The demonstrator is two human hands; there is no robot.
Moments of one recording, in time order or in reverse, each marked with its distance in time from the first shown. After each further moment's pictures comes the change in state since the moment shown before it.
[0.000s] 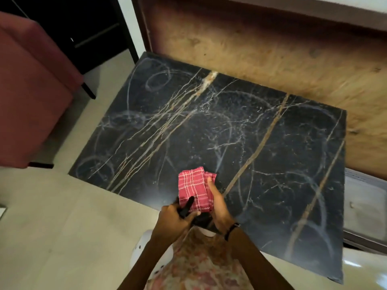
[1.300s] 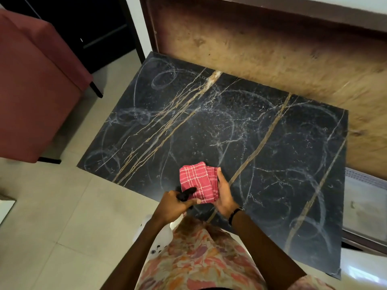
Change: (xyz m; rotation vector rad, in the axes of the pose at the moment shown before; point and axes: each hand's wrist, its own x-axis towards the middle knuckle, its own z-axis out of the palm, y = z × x) left_hand 0.012 0.009 -0.015 -0.173 -0.209 -0.156; right_hand 0.033 0.003 -0.025 0.041 -0.080 -0.006
